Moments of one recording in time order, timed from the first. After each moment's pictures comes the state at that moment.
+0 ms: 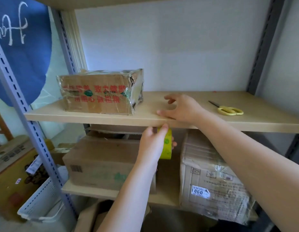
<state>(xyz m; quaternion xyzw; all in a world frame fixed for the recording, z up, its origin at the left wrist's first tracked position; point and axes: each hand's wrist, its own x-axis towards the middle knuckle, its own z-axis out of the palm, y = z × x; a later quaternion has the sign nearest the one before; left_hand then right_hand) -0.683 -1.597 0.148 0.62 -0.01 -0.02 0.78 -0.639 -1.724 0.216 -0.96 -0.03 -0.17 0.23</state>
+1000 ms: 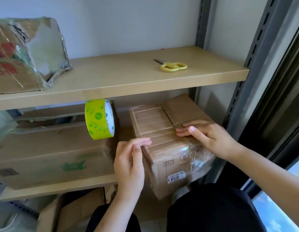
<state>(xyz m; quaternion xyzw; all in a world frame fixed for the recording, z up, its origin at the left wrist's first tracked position) -0.729 -1.646 0.008 0.74 -0.24 0.20 0.60 -0.782 -1.894 0.046 -0.95 -0.05 -0.14 0.29</state>
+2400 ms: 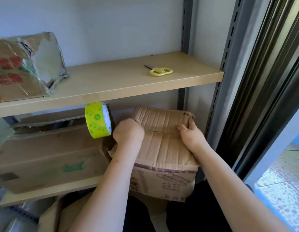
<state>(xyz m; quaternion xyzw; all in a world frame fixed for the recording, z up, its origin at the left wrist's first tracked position) -0.669 -1.695 0.072 0.99 -0.08 0.06 0.13 -0.783 -1.840 0.053 -0.73 0.34 -0.13 0.57</state>
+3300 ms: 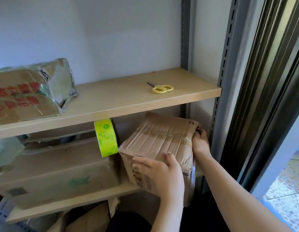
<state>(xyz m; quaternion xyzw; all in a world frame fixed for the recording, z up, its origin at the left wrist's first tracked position) -0.783 -1.724 0.023 0.81 0.05 -0.04 0.59 -0.751 -1.873 0.022 -0.63 0.40 -0.26 0.61</state>
